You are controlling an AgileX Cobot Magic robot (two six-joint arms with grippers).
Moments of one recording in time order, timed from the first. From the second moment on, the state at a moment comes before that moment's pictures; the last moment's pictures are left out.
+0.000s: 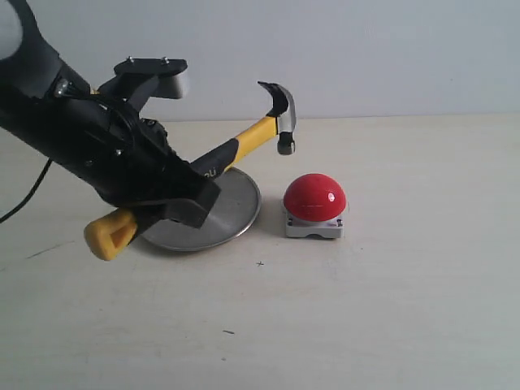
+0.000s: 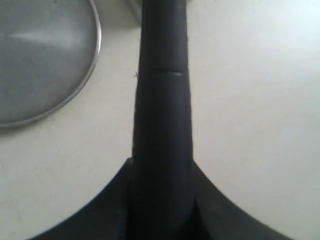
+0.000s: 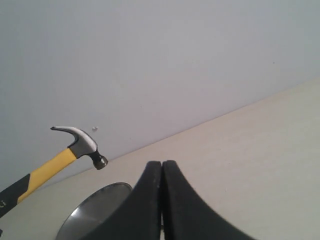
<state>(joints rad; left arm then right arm) -0.62 1.55 -1.14 -0.35 0.78 0.19 0.06 0.00 -0.05 0.00 0.15 0.50</state>
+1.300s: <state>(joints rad) -0.80 1.63 -1.17 -0.03 0.65 -0.25 0.06 0.00 -0.05 0.00 0.15 0.50</state>
